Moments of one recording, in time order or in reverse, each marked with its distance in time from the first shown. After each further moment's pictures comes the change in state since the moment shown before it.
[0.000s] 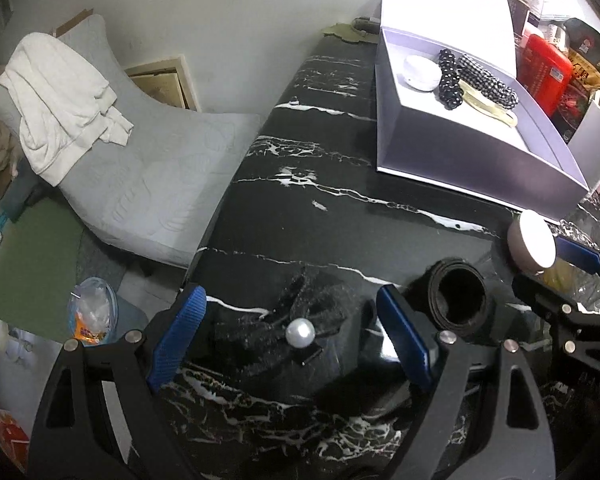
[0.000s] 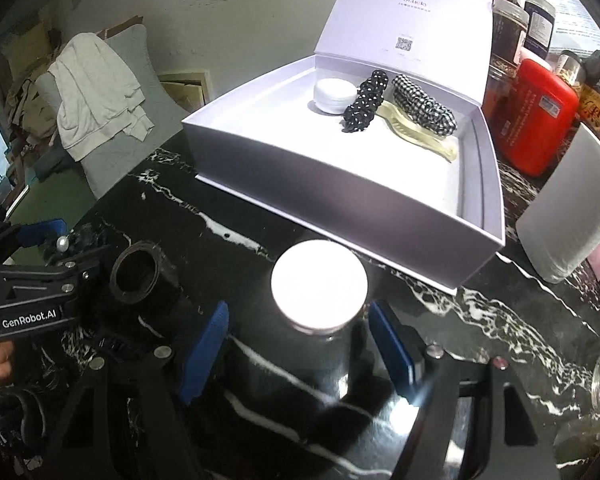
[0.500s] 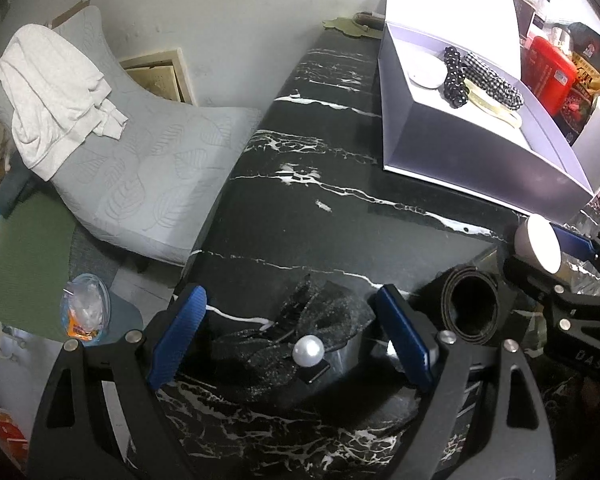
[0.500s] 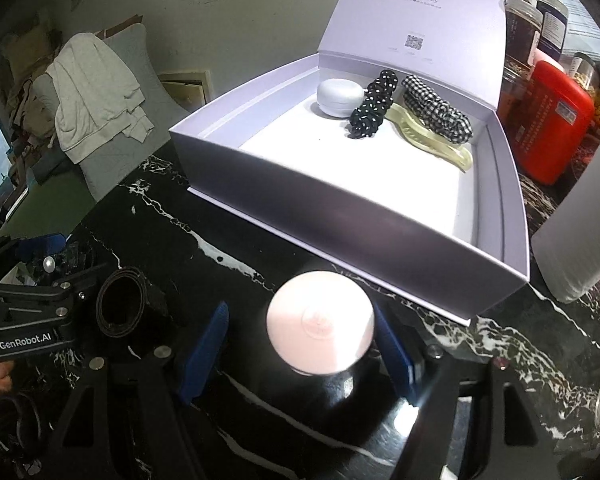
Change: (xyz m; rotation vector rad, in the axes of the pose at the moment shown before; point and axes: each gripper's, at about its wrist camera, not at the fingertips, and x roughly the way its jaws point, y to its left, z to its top) left arm 0.010 0.005 0.003 -0.013 0.013 -0.025; right arm 0.017 0.000 0.013 -0.005 0.004 0.011
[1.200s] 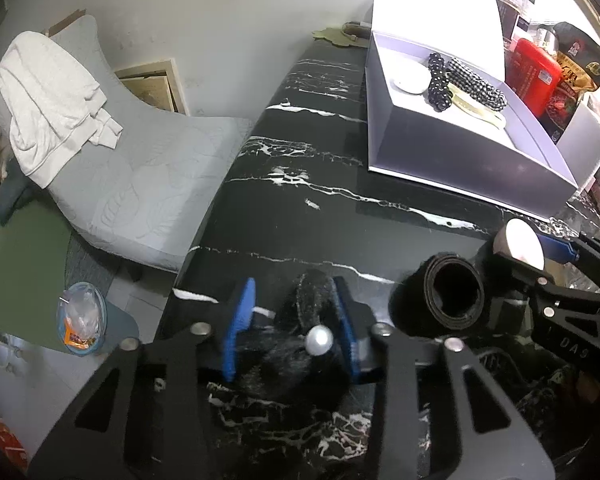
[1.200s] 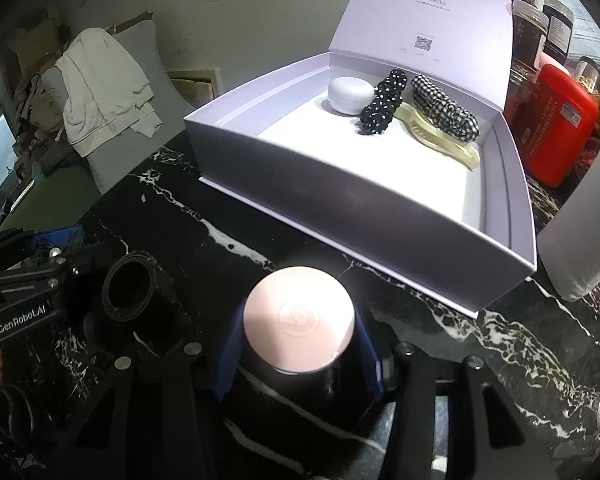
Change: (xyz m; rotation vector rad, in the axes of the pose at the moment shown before) left arm -0.012 0.000 -0.007 0.021 -0.034 -0.033; right arm -0.003 0.006 -0.009 -0.024 -0.007 0.019
